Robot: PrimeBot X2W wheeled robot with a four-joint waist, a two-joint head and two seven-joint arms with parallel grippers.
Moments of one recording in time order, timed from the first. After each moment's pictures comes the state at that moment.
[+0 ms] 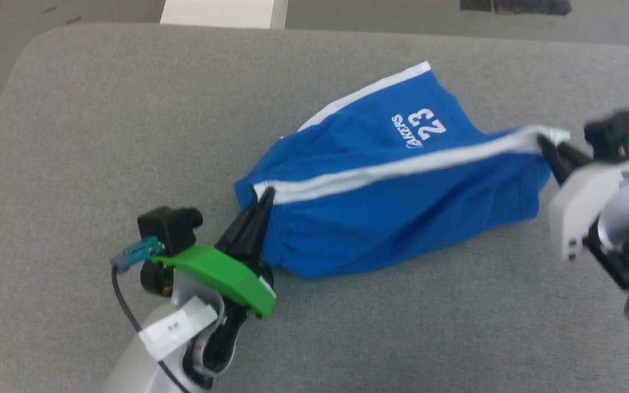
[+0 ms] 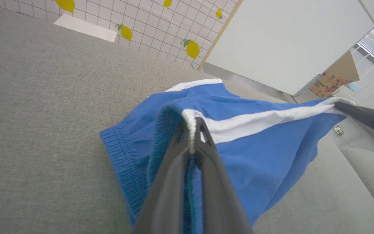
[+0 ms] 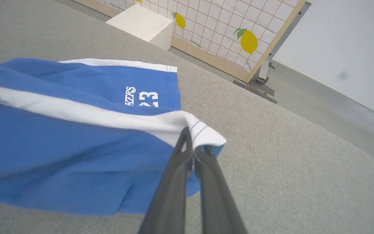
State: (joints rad) left arm -0.26 0.21 -0.41 0.03 -0.72 -0.02 -0.02; right arm -0.37 -0.36 0.10 -0.09 0.19 0.13 0.58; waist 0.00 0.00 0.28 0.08
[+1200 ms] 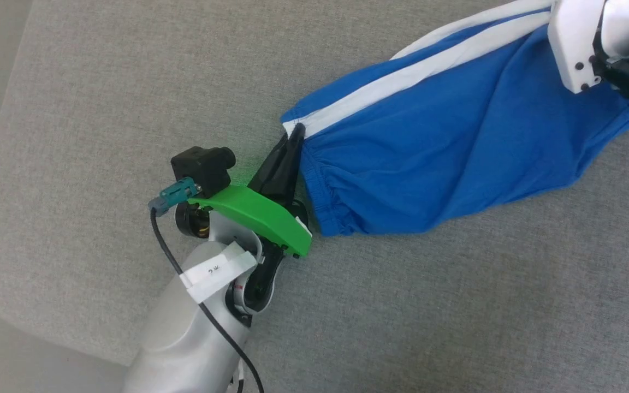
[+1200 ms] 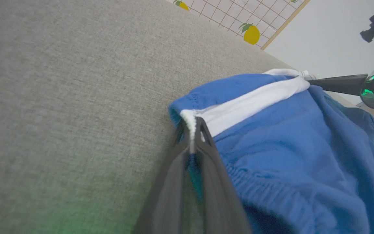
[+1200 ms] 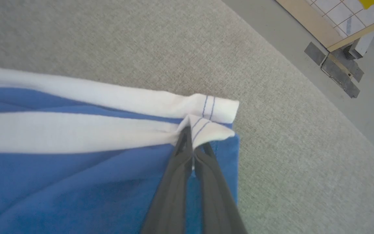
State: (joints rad) left arm -0.51 0.08 -0.44 0.28 -0.71 0.00 -0.12; right arm -1.19 -0.44 0.58 0.69 0.42 0.13 0.71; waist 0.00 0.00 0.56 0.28
